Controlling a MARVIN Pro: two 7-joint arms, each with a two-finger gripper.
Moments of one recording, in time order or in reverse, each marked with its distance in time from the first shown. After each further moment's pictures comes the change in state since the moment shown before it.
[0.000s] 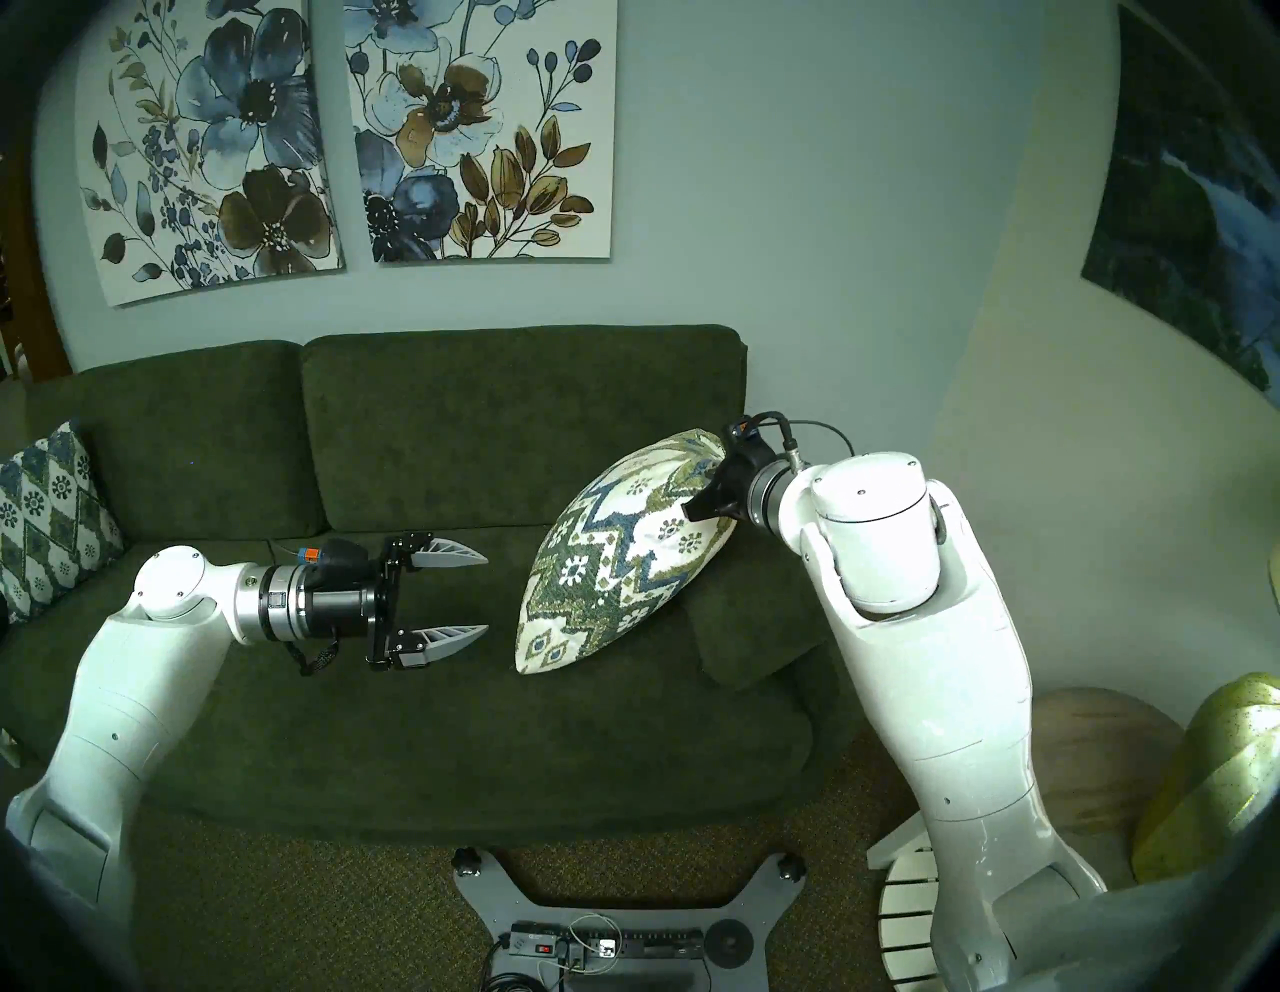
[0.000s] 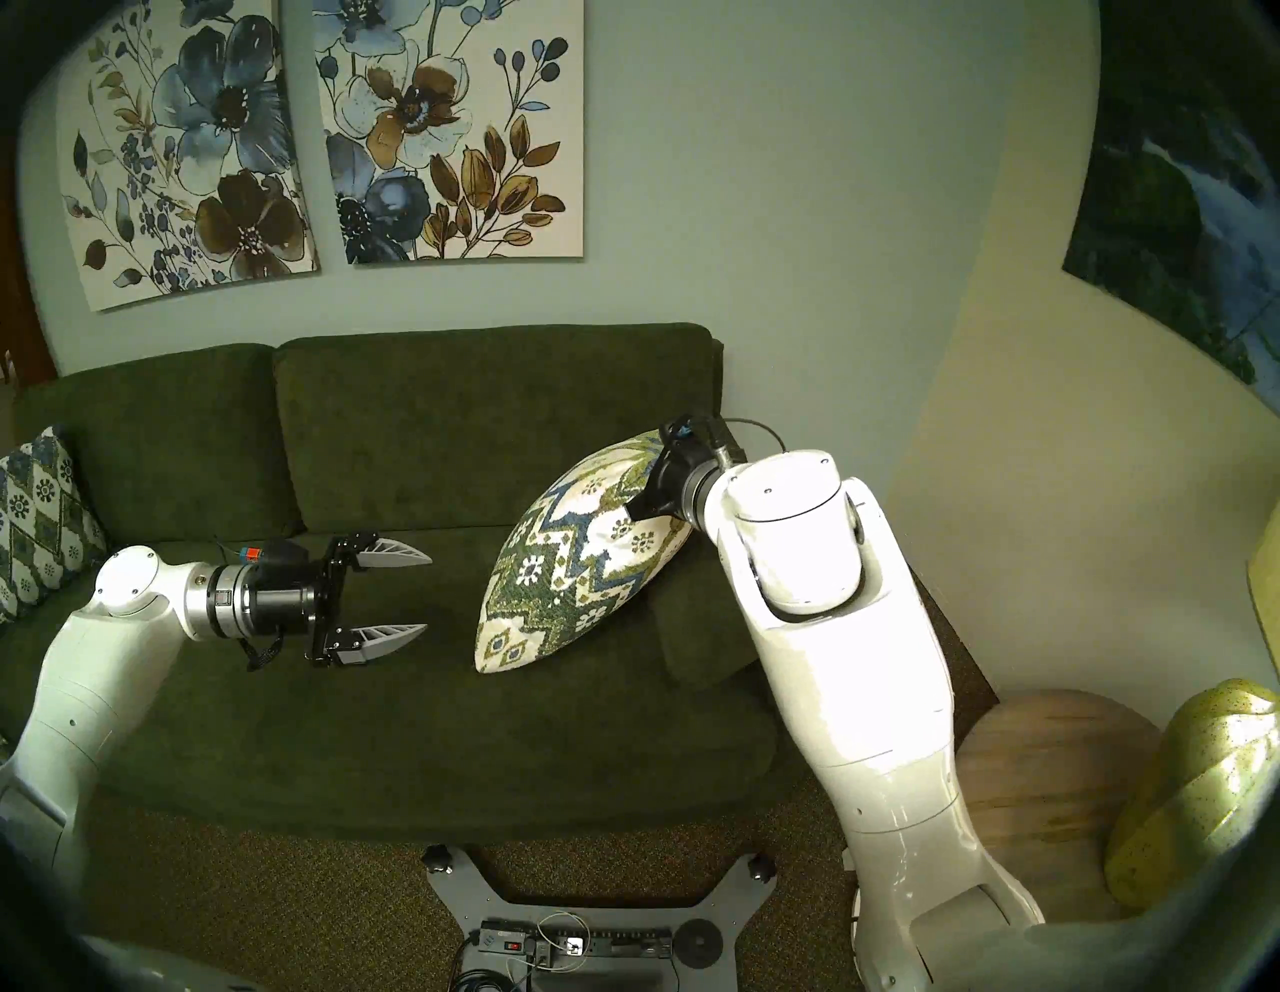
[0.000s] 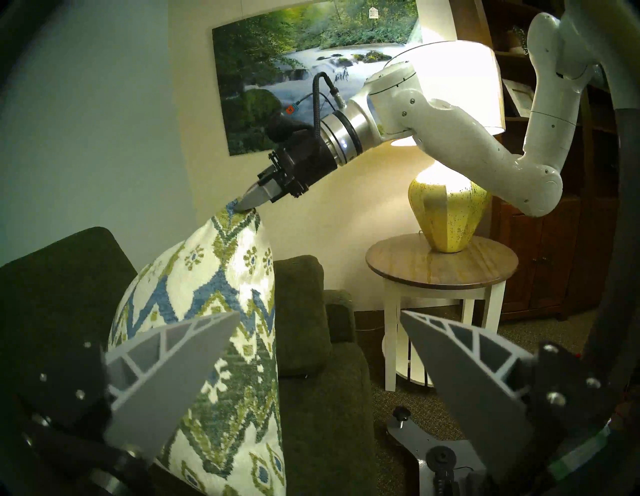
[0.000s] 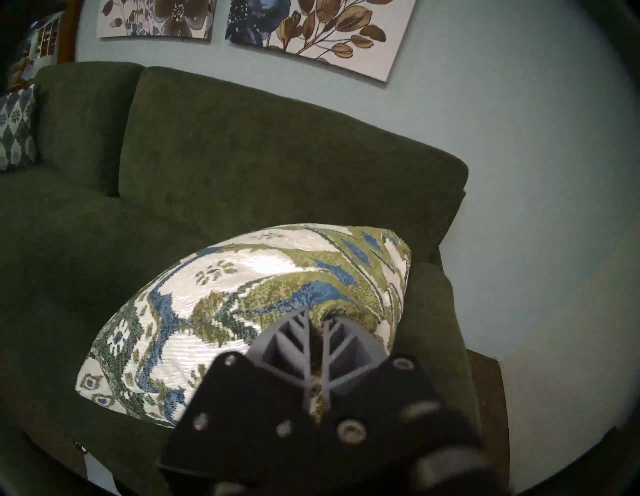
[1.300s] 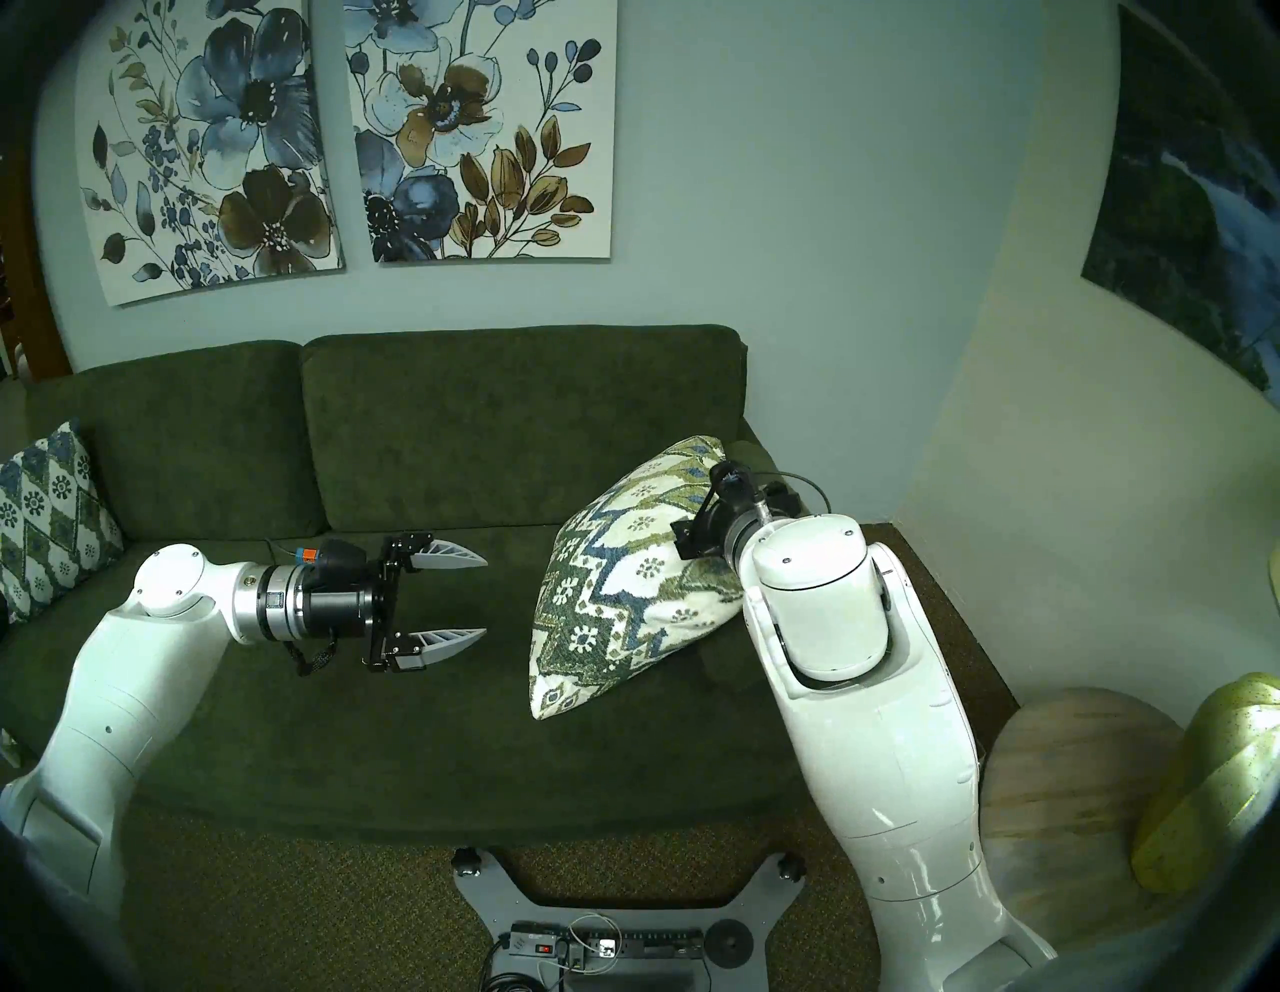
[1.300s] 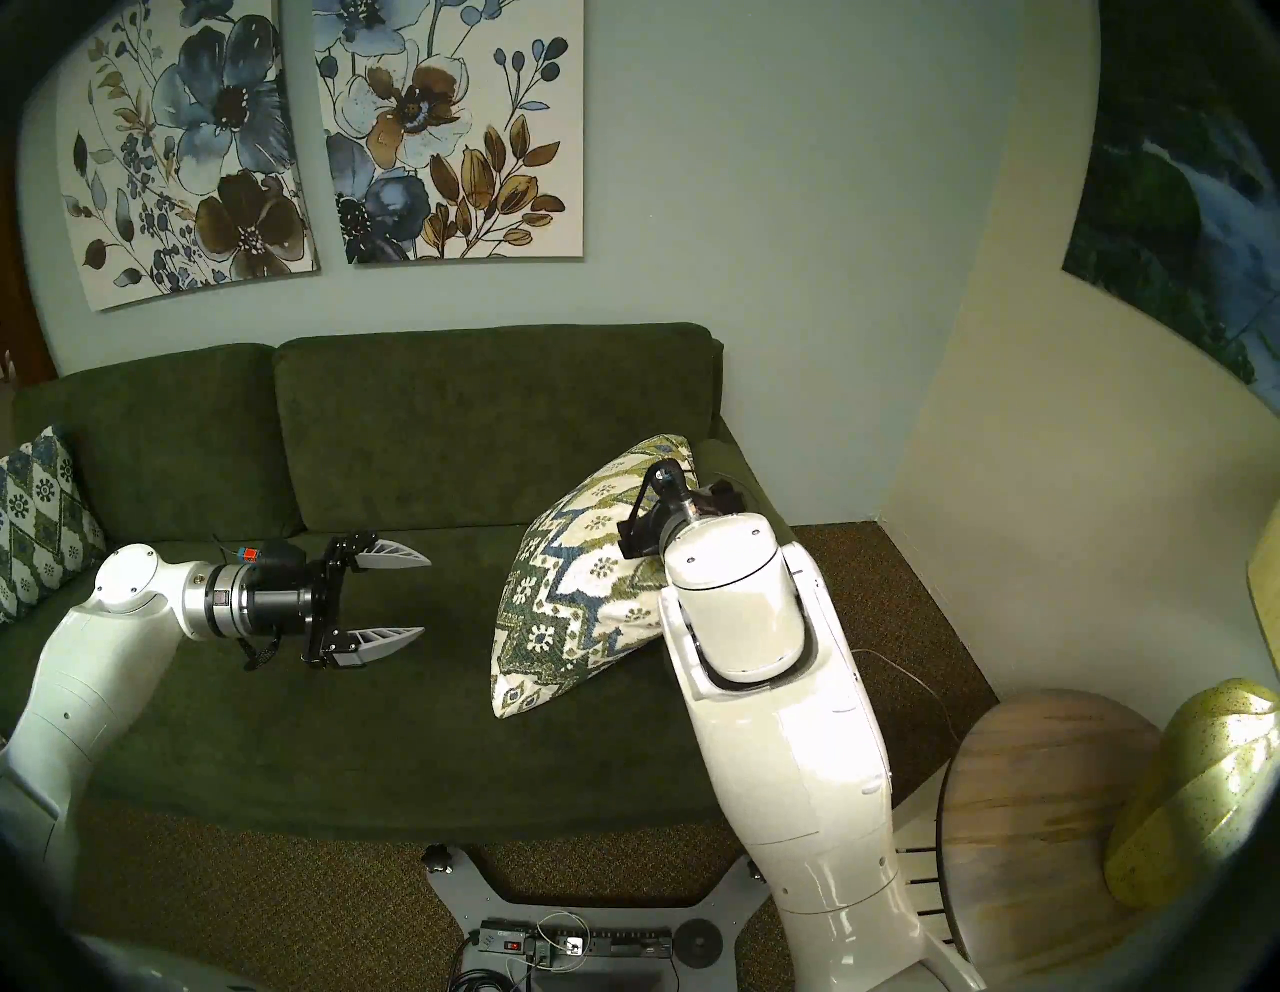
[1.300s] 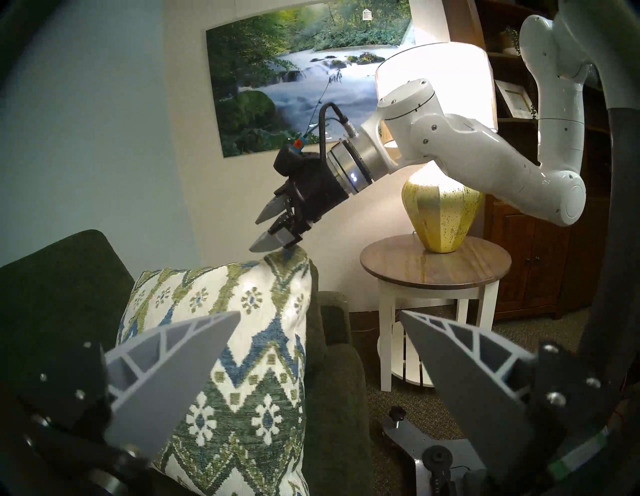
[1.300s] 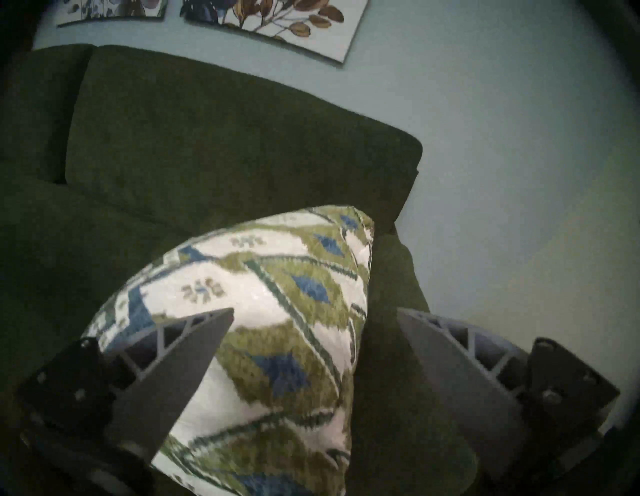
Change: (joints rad) left arm -0.013 0.037 0.049 0.008 -0.042 -0.026 0.000; right arm -0.123 -0.153 -0.030 -0.102 -0.222 -0.001 -0.156
